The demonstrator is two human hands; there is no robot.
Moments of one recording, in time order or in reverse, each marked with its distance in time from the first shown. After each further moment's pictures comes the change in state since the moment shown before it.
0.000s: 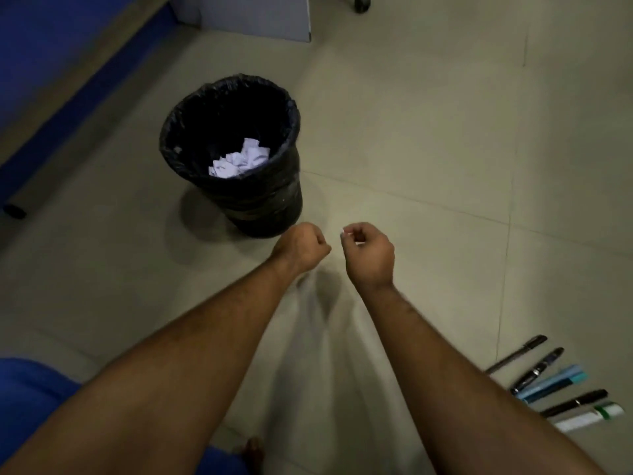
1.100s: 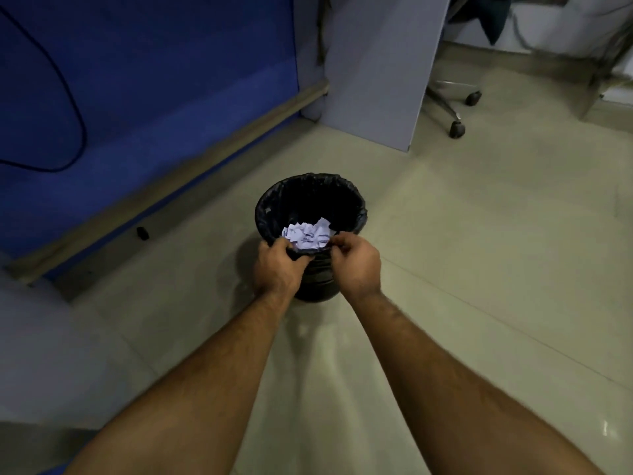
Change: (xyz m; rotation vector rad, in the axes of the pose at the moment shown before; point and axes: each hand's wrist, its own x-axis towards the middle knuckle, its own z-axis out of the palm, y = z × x) left_hand -0.015 -0.132 -0.178 -0.346 0.699 -0.286; right_hand 0.002 -0.201 0.148 -0.103 -0.248 -0.374
